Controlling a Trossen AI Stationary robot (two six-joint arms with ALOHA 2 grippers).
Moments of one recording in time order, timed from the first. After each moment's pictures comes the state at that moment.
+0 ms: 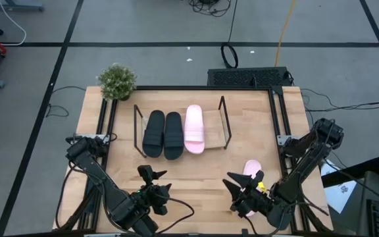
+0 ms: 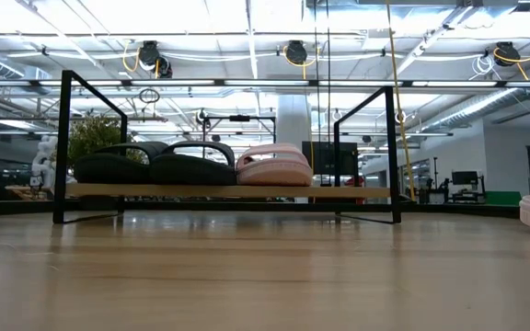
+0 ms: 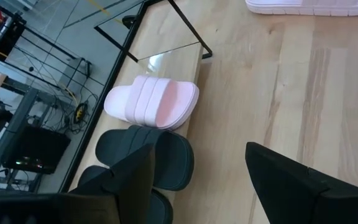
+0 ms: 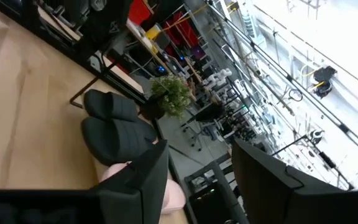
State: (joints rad) left arm -0.78 1.99 1.94 -1.54 -0.94 -0.94; right arm 0.93 1.64 1.00 0.48 1.57 -0.74
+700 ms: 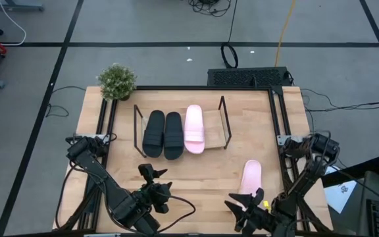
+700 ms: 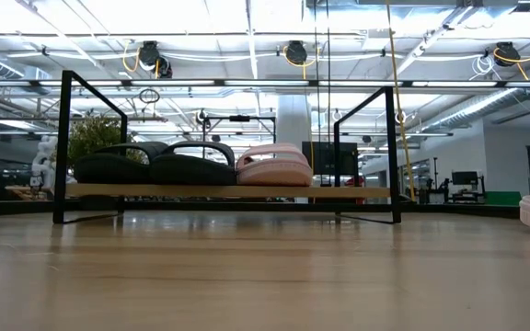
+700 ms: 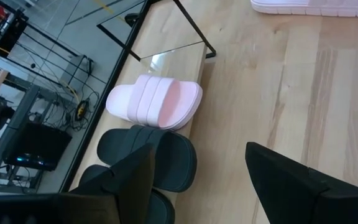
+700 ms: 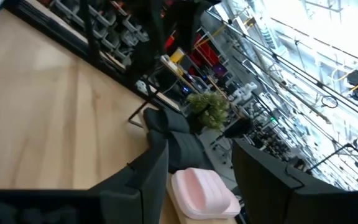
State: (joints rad) left arm -0.77 1.99 1.94 -1.54 -0.94 -0.94; right arm 1.06 1.83 1.00 0.67 1.57 -0.61
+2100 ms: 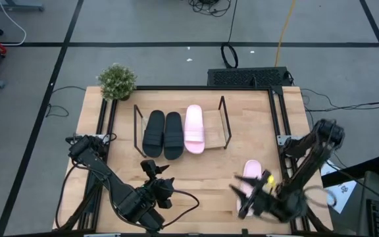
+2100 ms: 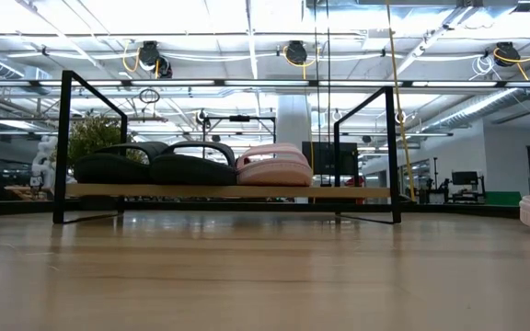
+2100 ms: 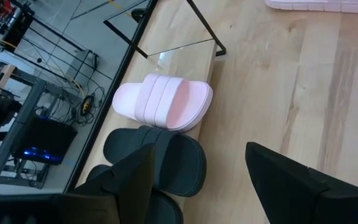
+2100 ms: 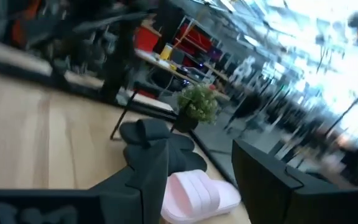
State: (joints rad) left arm -0.73 1.99 1.94 -1.54 -0.94 -0.92; right arm 1.01 1.62 0.88 1.07 1.57 -0.83
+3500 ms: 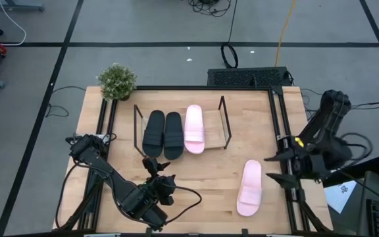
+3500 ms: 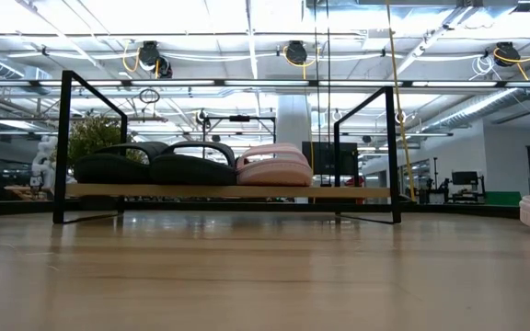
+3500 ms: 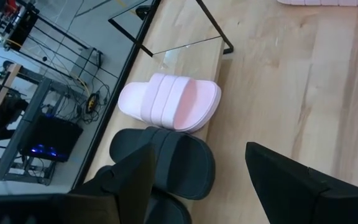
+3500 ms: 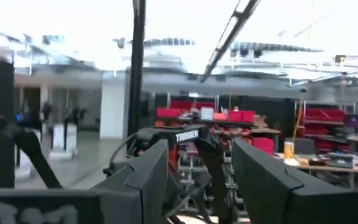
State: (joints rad) left arm -0.70 1.99 1.94 -1.54 -0.94 -0.89; right arm 1.04 1.00 0.83 0.79 0.94 -0.53
